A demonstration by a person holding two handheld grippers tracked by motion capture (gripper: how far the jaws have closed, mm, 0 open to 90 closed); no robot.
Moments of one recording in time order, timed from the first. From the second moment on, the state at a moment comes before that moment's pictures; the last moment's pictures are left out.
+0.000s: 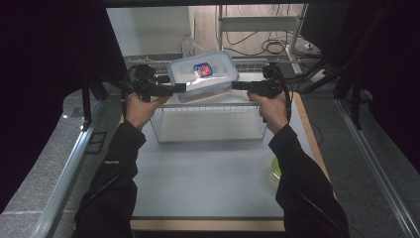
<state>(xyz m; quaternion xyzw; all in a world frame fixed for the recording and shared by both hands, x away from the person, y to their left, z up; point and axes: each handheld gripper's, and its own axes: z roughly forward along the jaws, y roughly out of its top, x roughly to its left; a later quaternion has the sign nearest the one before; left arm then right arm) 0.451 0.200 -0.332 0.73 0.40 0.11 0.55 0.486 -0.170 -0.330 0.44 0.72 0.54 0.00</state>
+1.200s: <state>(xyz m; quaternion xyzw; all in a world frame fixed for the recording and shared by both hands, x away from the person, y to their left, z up) 0.417 0.174 -0.351 0.76 0.38 0.15 0.50 0.467 -0.156 -0.335 0.39 0.76 0.52 0.05</state>
